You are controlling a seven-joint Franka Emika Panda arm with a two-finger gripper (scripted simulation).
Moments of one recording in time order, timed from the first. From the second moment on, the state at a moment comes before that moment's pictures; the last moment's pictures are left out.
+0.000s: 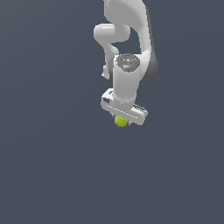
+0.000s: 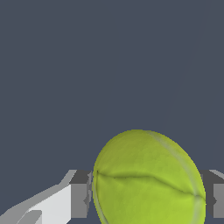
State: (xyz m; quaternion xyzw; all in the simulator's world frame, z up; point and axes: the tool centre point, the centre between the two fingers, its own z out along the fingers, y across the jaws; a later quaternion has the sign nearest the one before) arm -0.010 0.046 0.158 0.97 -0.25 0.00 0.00
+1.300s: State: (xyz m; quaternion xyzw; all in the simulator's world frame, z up) arm -0.066 0.064 0.393 0.97 -0.25 0.00 0.00
